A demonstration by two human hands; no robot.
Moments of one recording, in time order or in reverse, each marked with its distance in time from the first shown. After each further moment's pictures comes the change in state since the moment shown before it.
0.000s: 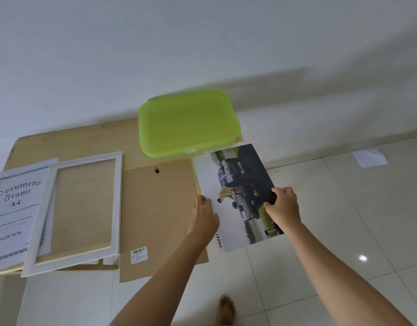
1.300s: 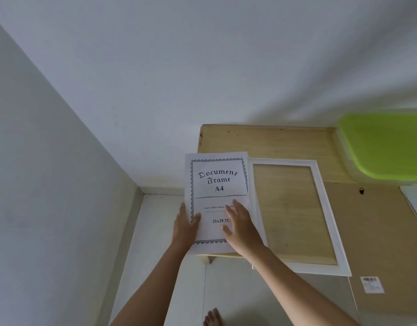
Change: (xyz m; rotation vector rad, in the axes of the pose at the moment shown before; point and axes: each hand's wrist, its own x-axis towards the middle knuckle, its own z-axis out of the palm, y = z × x) left_hand -0.086 -0.488 -0.309 -0.462 0.246 -0.477; right_hand -0.230 -0.481 0.334 -0.029 -0.387 -0.598
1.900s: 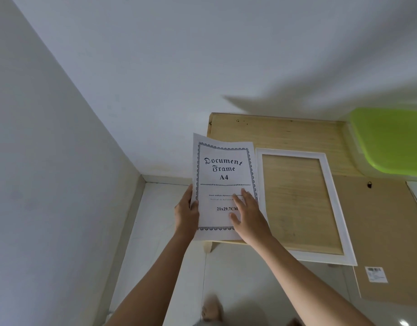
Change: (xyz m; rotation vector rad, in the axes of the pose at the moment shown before) left_hand -0.013 0.003 -0.017 -0.284 0.111 0.107; right_hand -0.002 -0.001 0.006 -0.131 0.026 -0.008
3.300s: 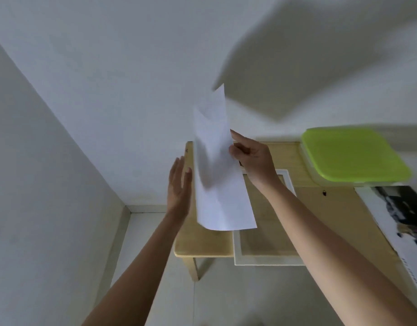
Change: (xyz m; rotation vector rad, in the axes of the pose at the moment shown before) left_hand -0.017 0.127 0.009 -0.121 -0.008 0.389; right_hand 0.007 -0.050 -0.210 1.033 0.394 -0.161
